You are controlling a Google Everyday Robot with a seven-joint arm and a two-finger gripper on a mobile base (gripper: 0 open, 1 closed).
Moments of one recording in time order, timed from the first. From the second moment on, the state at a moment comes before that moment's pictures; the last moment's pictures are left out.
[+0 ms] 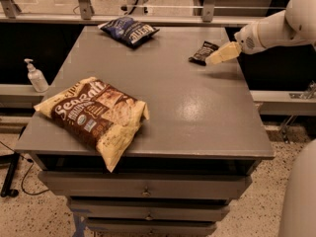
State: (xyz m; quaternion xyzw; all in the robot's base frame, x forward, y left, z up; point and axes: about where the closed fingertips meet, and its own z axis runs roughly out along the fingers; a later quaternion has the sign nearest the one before) arm 0.762 -0.230 0.863 -0.37 0.82 0.14 0.42
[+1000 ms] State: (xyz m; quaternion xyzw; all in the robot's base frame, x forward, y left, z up) arm 0.797 -0.192 0.825 -0.37 0.80 0.22 0.41
